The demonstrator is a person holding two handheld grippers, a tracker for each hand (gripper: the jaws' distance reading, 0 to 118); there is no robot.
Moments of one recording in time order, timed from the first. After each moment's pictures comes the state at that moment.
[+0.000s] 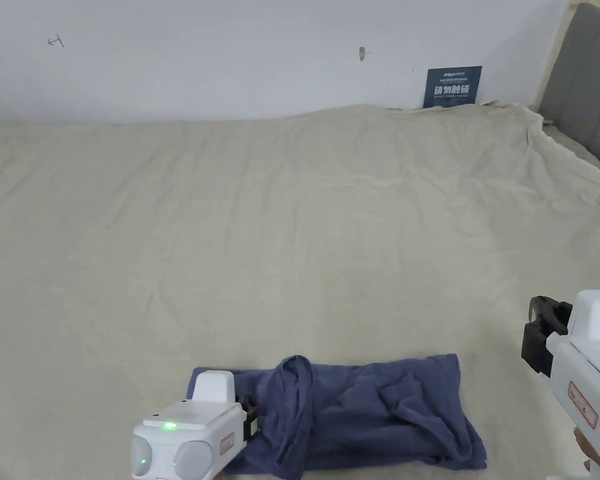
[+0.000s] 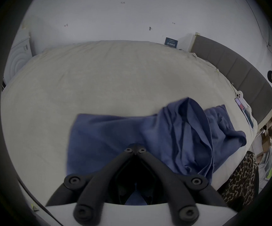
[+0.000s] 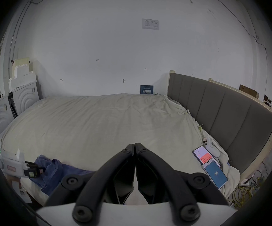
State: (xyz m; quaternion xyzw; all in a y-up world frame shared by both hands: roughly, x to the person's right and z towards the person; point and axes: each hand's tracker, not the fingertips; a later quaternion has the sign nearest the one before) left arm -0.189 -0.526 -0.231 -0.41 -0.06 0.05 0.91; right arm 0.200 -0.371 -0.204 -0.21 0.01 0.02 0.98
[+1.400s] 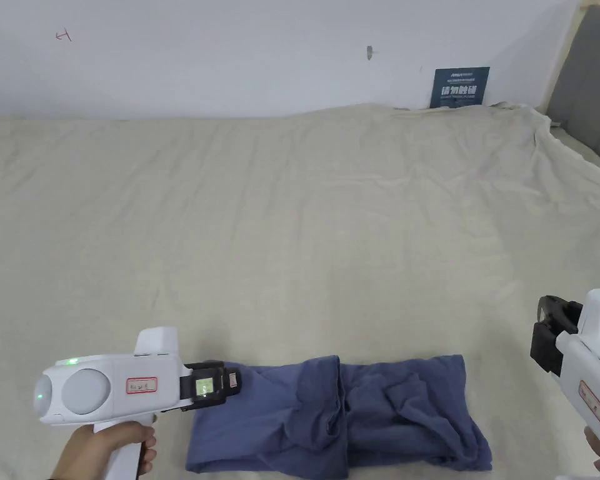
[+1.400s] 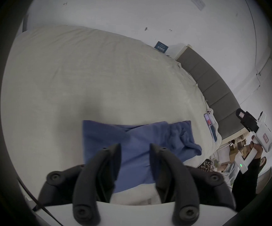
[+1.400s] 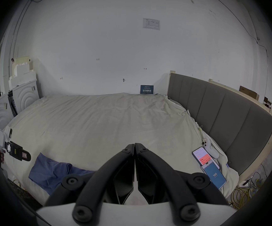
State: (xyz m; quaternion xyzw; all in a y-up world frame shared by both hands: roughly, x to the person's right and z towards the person) left arm -0.293 -0.440 -0.246 -0.46 -0.14 0.18 0.86; right arm 0.191 -0.362 -0.206 -0.21 0.01 0.03 0.98
